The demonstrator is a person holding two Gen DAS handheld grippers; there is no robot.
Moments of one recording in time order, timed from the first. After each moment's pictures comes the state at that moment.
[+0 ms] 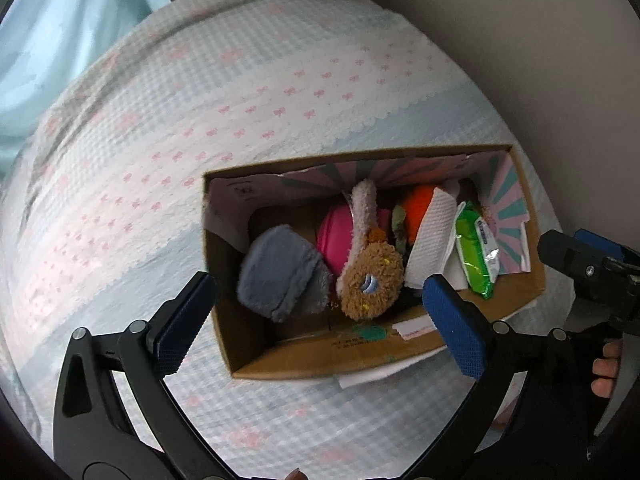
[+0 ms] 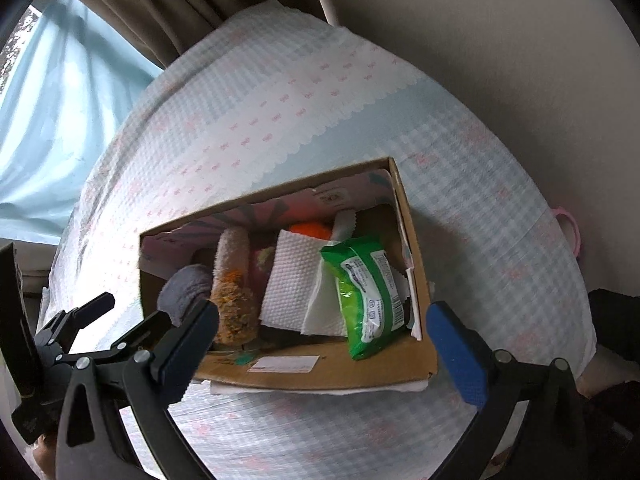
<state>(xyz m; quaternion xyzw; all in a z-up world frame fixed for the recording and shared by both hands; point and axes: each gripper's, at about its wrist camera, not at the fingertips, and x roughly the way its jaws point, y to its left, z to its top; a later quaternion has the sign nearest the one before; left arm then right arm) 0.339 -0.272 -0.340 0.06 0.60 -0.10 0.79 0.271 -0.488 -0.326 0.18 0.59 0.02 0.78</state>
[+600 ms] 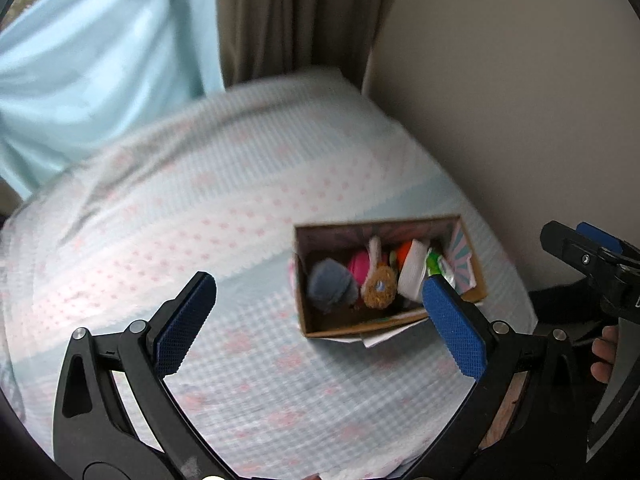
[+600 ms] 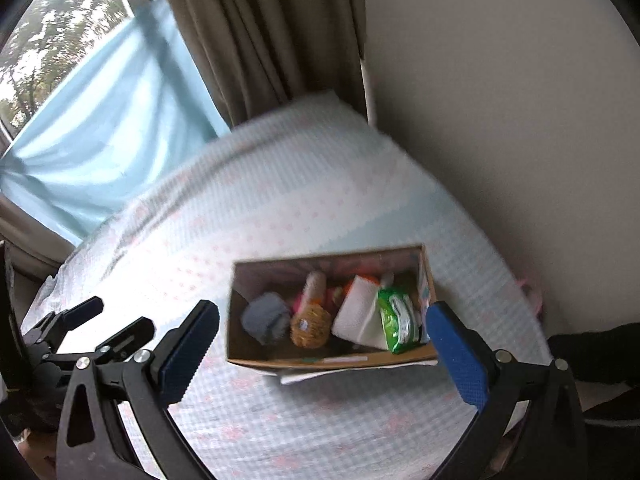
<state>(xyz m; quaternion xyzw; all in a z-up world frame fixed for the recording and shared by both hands) 0.238 -0.155 -0.161 0.01 0.46 -0.11 0.88 0.188 -0.409 -0.145 0.11 0.45 0.01 0.89</state>
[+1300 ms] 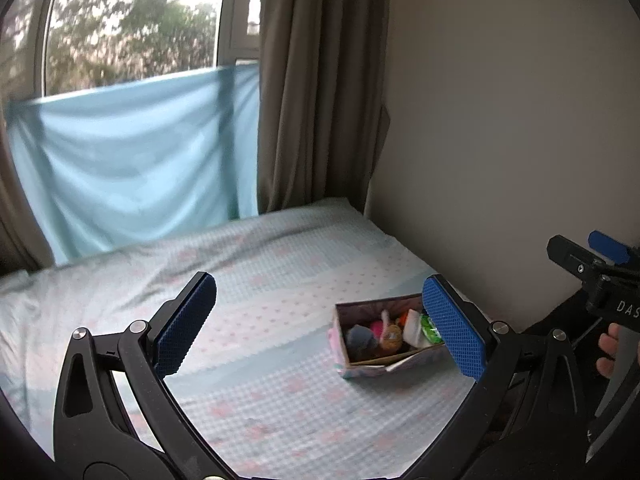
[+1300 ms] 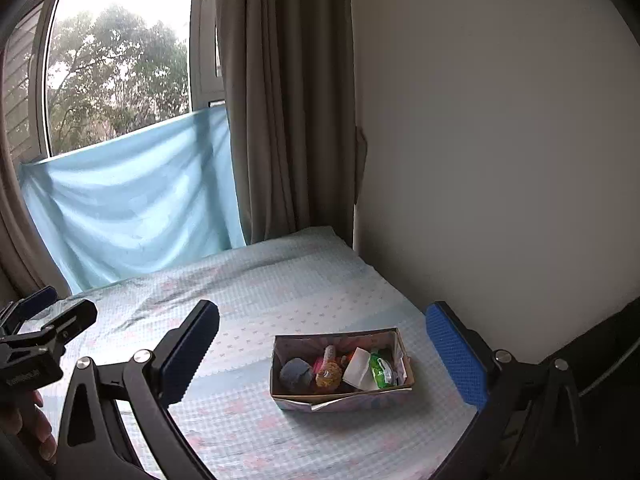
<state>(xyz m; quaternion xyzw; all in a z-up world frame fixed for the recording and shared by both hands) 0.063 -0.029 -0.018 0.00 0.25 -0.12 0.96 0.010 -0.299 0.001 0.04 0.25 -0.05 0.97</state>
